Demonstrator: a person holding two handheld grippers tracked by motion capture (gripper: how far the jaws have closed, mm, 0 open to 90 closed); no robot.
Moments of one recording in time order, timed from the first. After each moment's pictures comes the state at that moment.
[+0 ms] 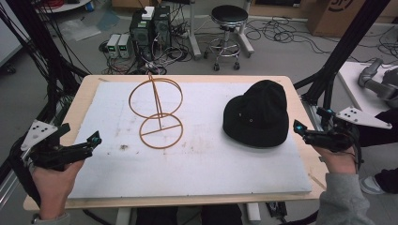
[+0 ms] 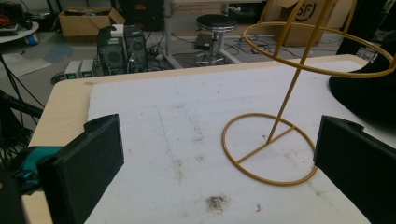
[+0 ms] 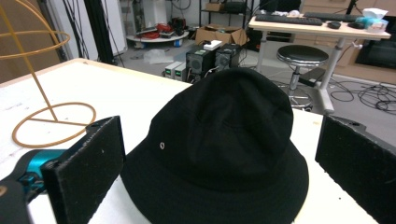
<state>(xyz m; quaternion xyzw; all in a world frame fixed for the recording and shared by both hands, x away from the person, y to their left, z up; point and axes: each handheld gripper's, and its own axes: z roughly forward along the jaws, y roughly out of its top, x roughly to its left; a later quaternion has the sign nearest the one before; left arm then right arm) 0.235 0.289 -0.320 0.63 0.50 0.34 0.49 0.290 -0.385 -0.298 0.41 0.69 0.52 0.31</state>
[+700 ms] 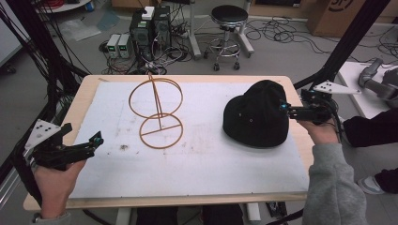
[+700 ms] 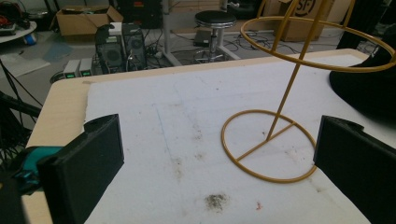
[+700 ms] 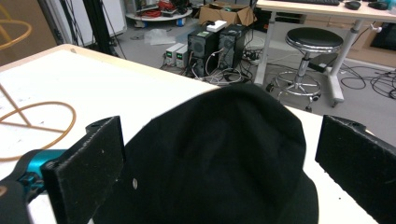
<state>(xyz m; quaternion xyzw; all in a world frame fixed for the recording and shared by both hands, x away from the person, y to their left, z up) 0.238 0.285 -0.322 0.64 0.50 0.34 0.48 0.367 -0.364 -0.290 0.42 0.71 0.49 0.28</state>
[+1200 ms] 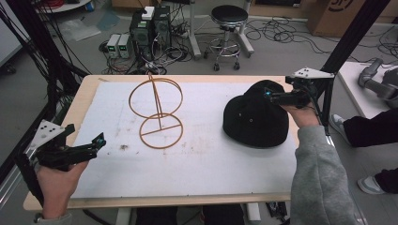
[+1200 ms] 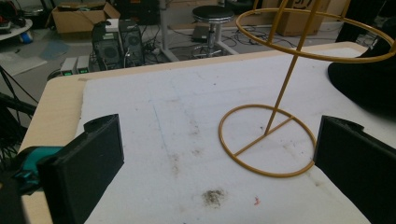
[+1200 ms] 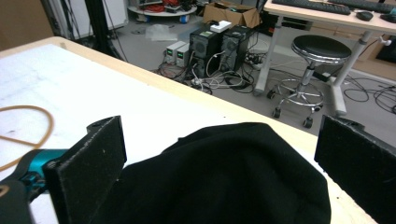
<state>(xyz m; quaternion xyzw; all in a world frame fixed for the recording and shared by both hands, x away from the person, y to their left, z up) 0.239 0.282 -0.325 0.65 0.49 0.33 0.47 0.427 -0.335 -0.296 0.39 0.73 0.48 0.29</state>
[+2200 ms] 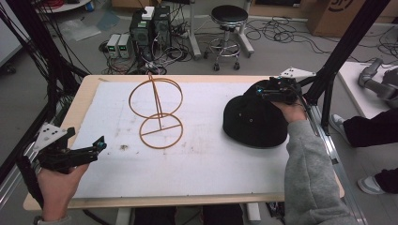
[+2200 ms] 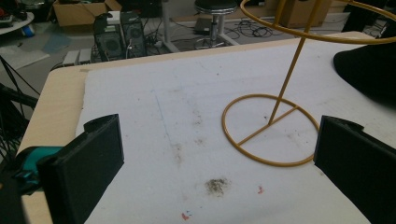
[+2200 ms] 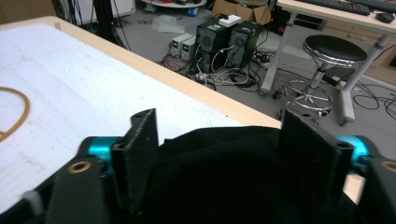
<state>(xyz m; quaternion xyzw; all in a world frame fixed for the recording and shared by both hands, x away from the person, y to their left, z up) 0.237 0.282 -0.332 0.66 0.50 0.33 0.46 0.466 -0.325 -0.326 0.36 0.75 0.47 0.29</state>
